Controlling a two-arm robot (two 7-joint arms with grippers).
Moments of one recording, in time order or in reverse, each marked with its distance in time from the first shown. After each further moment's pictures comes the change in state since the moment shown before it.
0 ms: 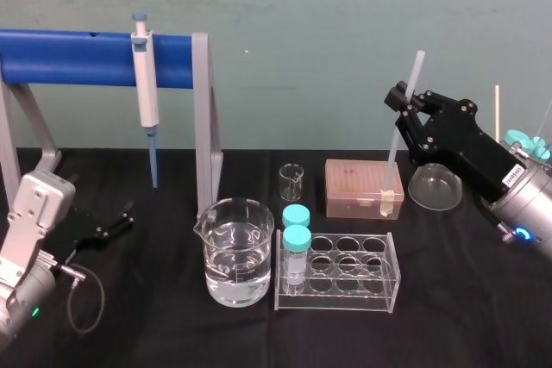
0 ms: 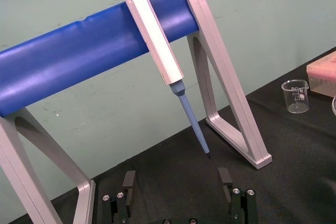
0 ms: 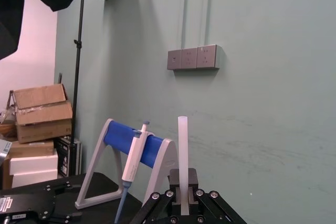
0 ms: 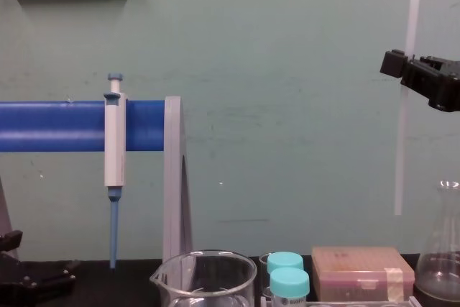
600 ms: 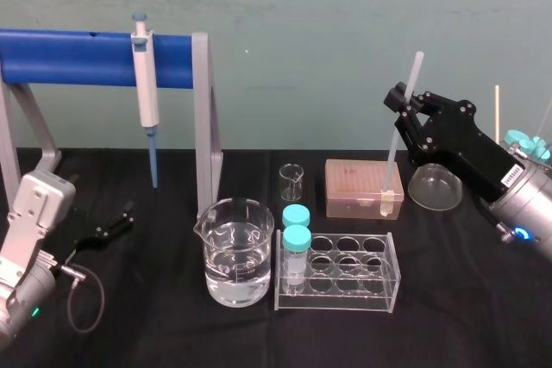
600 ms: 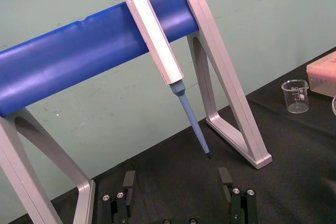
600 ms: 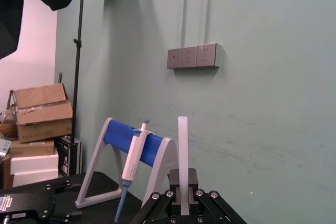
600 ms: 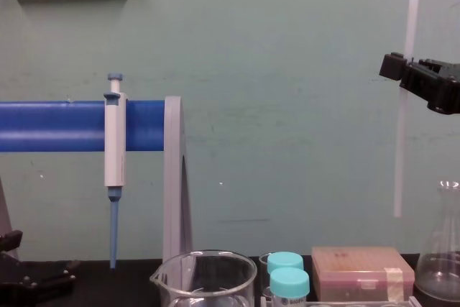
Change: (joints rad) left arm 0.000 0.000 0.000 0.000 0.000 0.000 0.000; right arm 0.006 -0.002 -0.003 0.011 0.002 0.001 0.004
